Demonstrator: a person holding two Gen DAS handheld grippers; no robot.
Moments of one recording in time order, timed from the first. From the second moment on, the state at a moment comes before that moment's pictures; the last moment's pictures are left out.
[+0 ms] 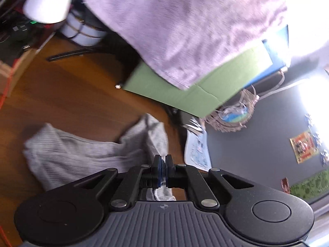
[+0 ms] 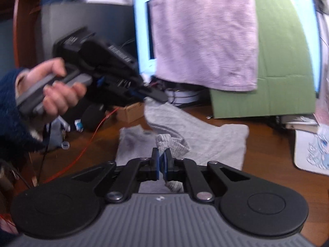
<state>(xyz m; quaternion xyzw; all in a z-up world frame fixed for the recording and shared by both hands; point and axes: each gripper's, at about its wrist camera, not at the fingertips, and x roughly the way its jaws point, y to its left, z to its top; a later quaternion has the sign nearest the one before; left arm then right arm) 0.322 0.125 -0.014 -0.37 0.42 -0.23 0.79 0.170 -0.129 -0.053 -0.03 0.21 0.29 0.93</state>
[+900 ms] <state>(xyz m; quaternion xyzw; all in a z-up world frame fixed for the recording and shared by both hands) 0.319 0.125 -0.049 -0.26 0.45 -0.19 0.83 0.174 -0.085 -0.080 -0.14 0.25 0.31 0.91</state>
